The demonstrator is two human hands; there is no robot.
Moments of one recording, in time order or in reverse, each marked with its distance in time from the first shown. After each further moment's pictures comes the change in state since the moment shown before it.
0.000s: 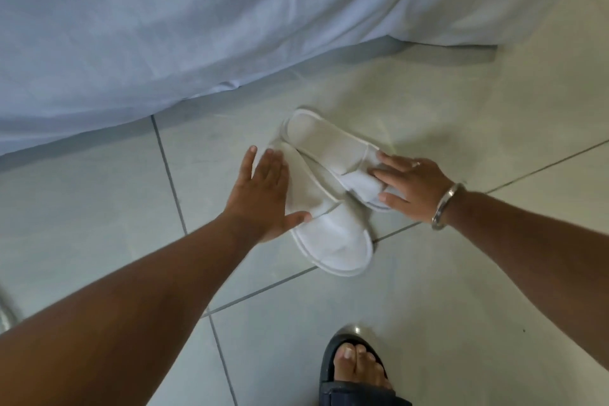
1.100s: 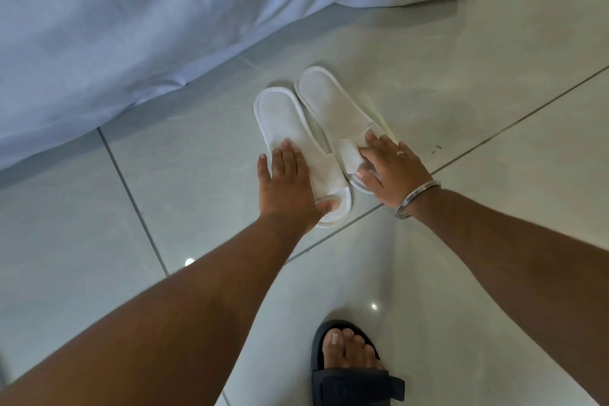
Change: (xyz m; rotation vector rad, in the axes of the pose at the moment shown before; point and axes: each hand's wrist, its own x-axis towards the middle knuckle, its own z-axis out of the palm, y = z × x) left_hand 0.036 0.071 -0.016 -0.245 0.058 -0.213; right_hand 0.015 -0.014 0.008 0.171 0.101 0.215
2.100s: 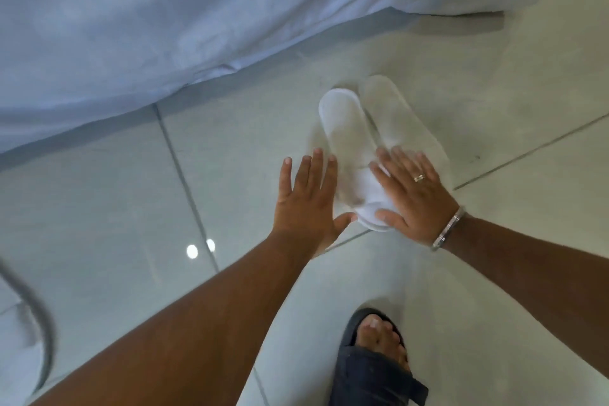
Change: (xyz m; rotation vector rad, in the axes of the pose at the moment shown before) left_hand -0.059 -0.065 0.009 -0.021 0.188 0.089; right_hand -0.023 -0.081 -0.008 -0.176 0.142 -0.357
